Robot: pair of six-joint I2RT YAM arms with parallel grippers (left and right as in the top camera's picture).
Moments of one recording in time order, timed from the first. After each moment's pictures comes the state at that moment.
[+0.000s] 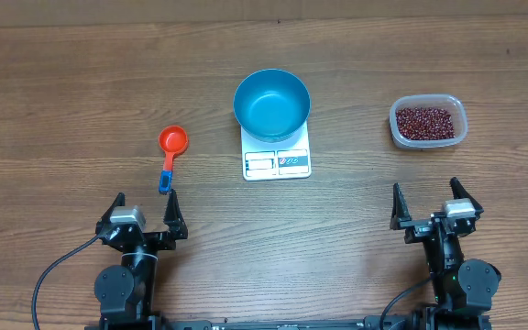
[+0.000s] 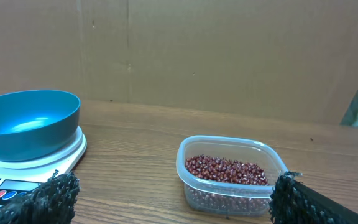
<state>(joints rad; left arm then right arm) 0.07 0.01 0.01 -0.07 0.07 -0.16 -0.12 0.01 0.02 -0.02 -0.21 -0.09</state>
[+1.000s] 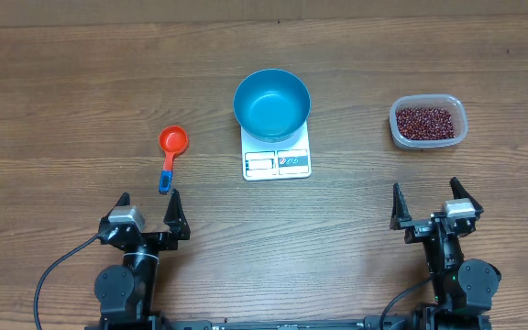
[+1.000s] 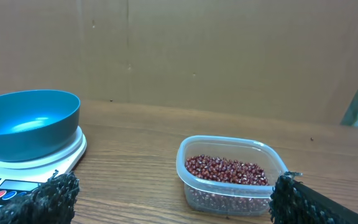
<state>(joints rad) 0.07 0.02 0.01 -0.08 0.11 -0.23 -0.12 0.01 0.02 -0.02 -0.21 -0.09</state>
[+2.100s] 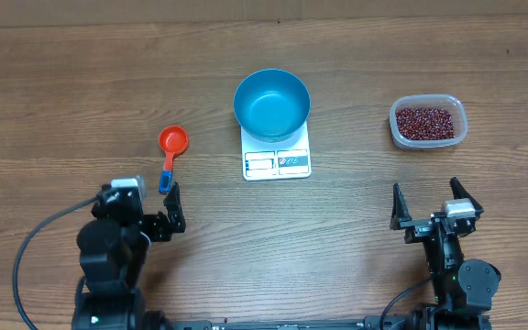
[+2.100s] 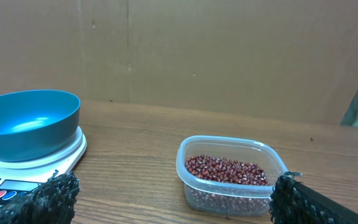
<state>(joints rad) 0.07 0.49 0.41 -0.36 0.12 -0.10 -0.12 0.01 0.02 -0.02 -0.21 -0.09</state>
